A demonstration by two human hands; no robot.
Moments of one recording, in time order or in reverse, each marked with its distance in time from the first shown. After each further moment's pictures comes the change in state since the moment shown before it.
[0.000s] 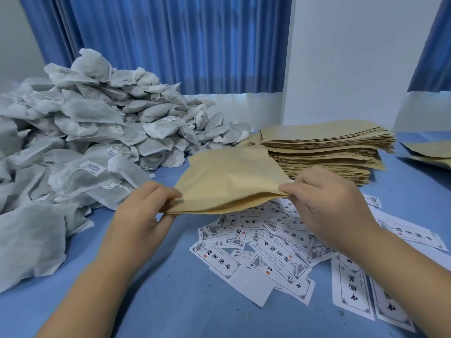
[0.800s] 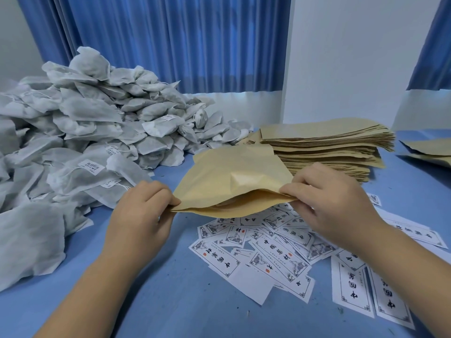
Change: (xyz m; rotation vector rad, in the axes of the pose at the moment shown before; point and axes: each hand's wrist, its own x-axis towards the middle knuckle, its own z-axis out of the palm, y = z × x) left_hand 0.003 -0.003 0.004 0.093 0.054 0.135; right_hand -0.003 0.009 -0.001 -0.024 -0.042 -0.087
